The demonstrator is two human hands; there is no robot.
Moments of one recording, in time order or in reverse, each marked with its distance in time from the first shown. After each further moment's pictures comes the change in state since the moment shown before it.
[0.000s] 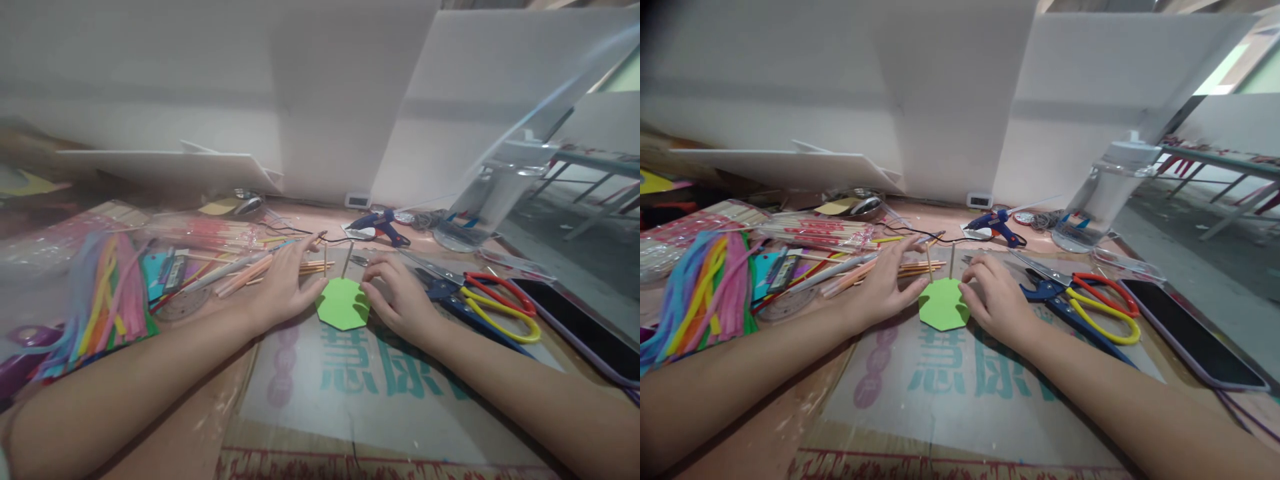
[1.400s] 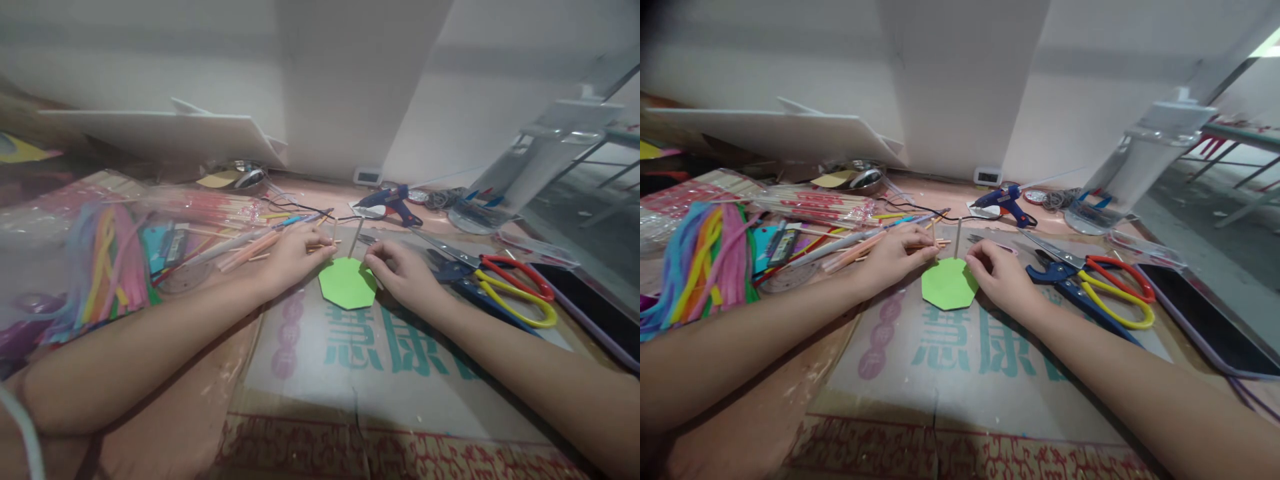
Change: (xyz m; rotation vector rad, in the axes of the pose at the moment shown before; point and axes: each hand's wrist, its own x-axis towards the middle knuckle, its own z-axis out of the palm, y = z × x) left_hand 0.018 -0.001 0.002 -0.163 -0.147 -0.174; right_hand 0.008 0.007 0.011 0.208 -0.111 0.327
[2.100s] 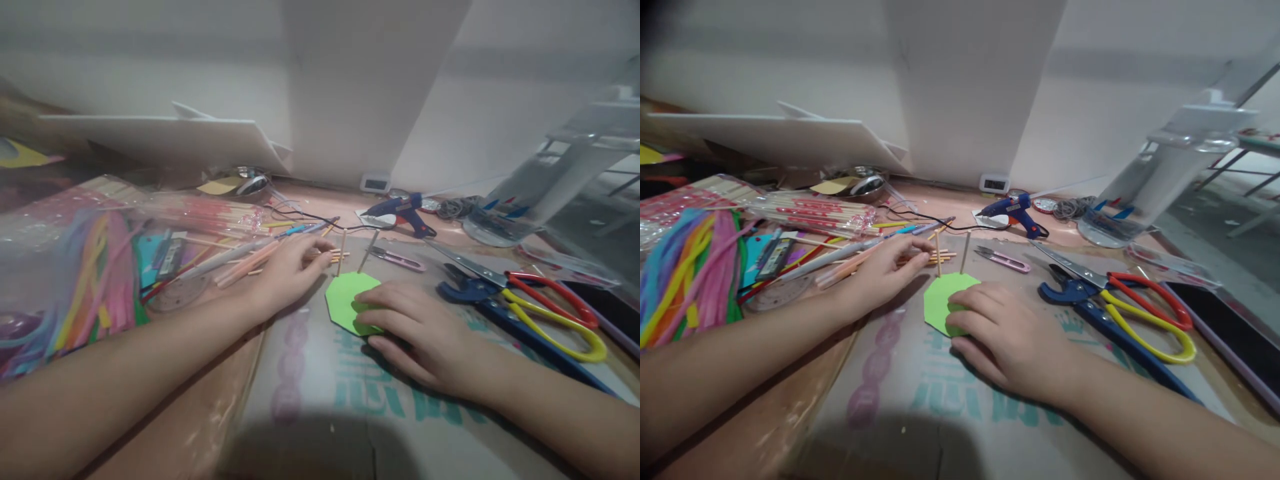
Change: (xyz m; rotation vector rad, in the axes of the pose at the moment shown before) left_hand -0.008 -0.010 -0.002 -0.082 0.068 -0.070; right_hand -0.029 -0.026 -0.015 -0.206 -0.267 -0.561
